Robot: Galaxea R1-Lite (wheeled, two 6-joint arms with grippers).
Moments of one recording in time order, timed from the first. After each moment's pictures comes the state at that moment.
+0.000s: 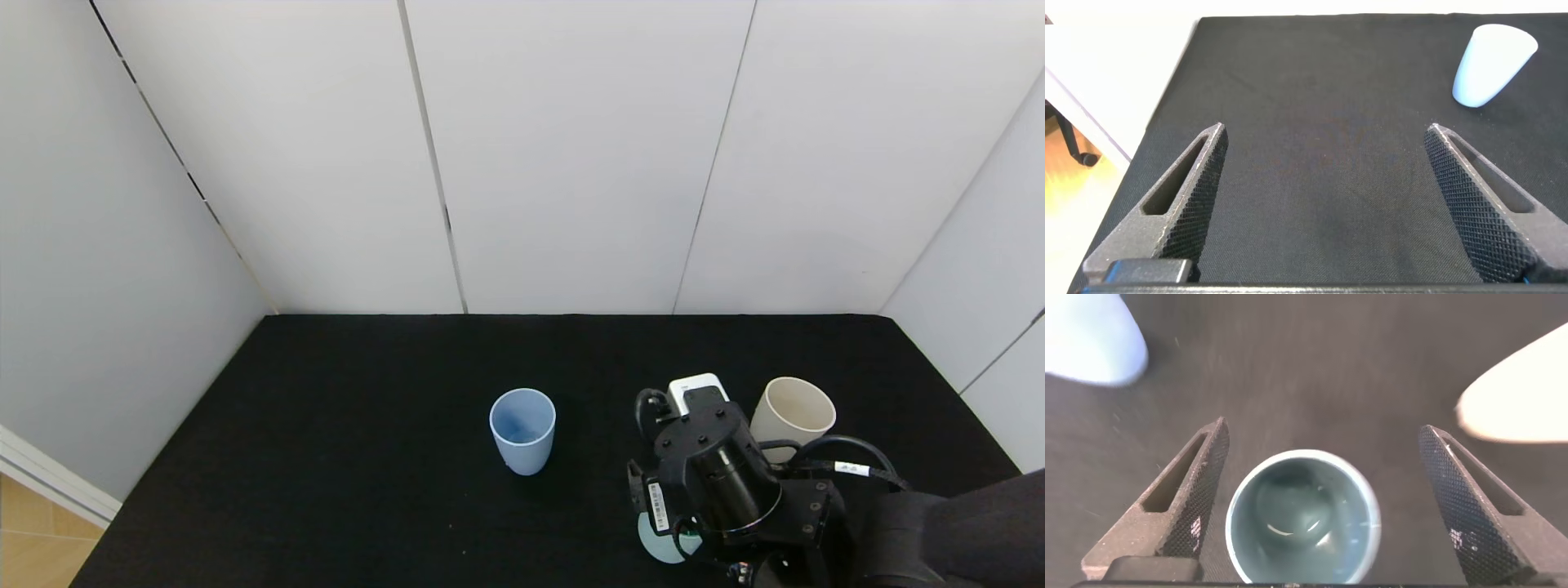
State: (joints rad) left arm 0.00 0.00 0.00 -0.01 0.01 -0.01; right arm 0.84 1.87 -0.80 -0.37 -0.65 0.36
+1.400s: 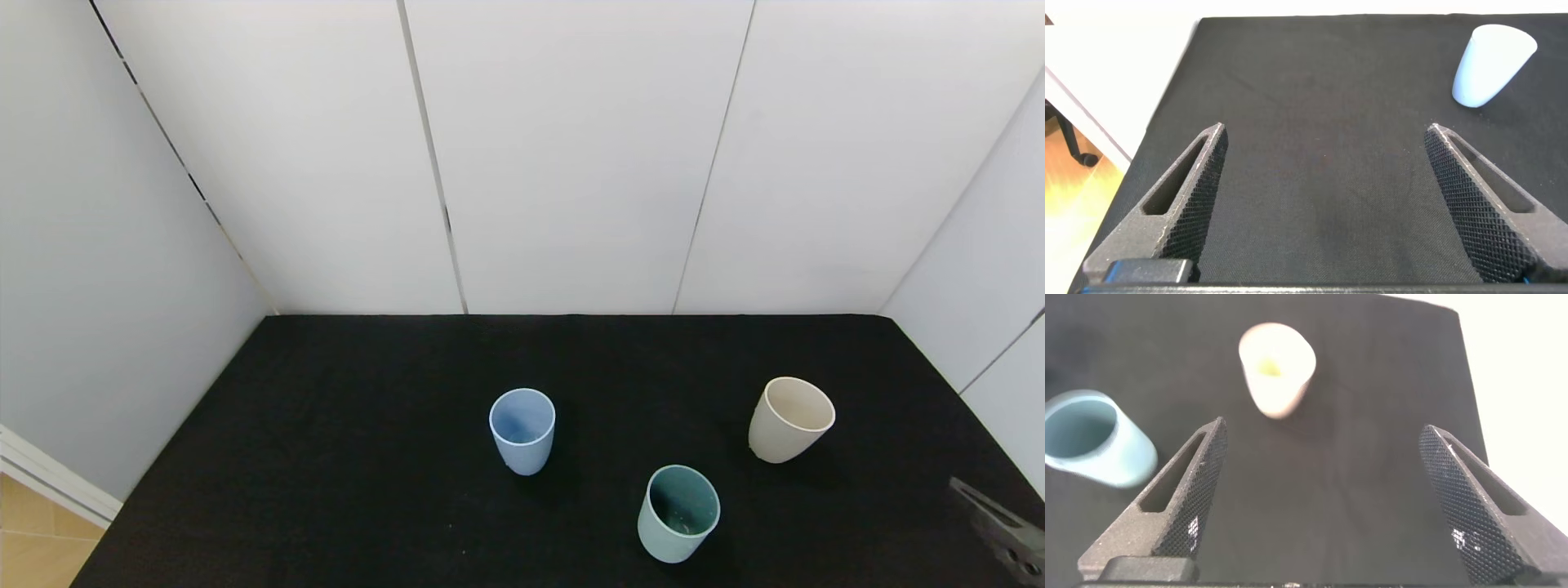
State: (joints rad) left arm 0.00 0.00 0.00 -0.01 0.01 -0.01; right arm 0.42 0.91 -0.32 -0.28 -0.43 0.01
